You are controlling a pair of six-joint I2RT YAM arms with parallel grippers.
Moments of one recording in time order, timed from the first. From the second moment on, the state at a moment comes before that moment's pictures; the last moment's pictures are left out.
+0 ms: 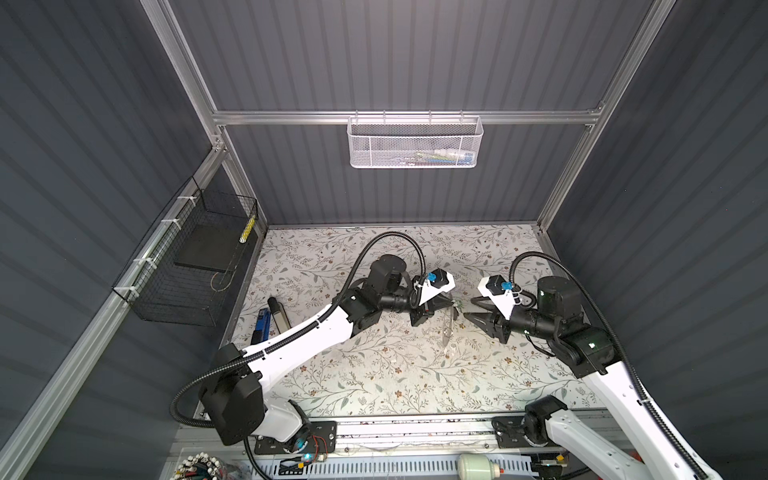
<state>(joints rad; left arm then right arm) -0.86 1.43 1.14 -0.05 0.60 0.29 0.34 0.78 0.86 -0.59 -0.60 -0.33</state>
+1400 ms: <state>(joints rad) -0.86 1.46 1.04 0.54 0.54 -0.08 0.47 0.84 0.87 -0.29 -0.41 -0.35</state>
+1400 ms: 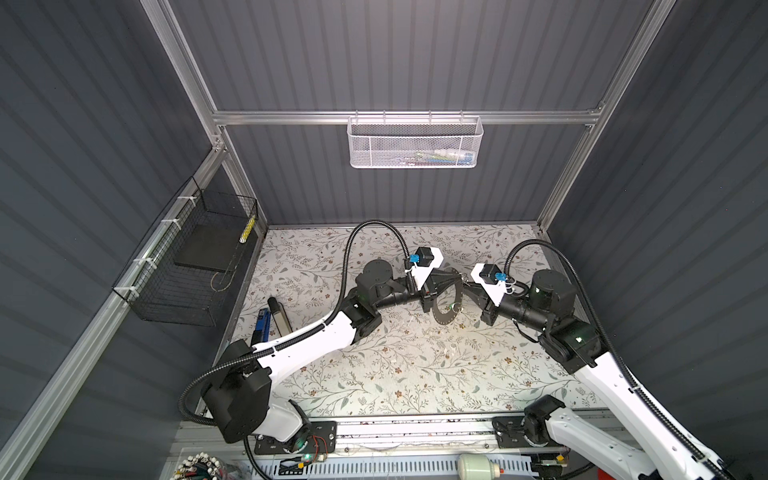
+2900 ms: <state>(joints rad) -0.75 1.49 1.03 0.59 0.86 -0.15 0.29 0.83 0.97 -0.46 -0.81 -0.23</state>
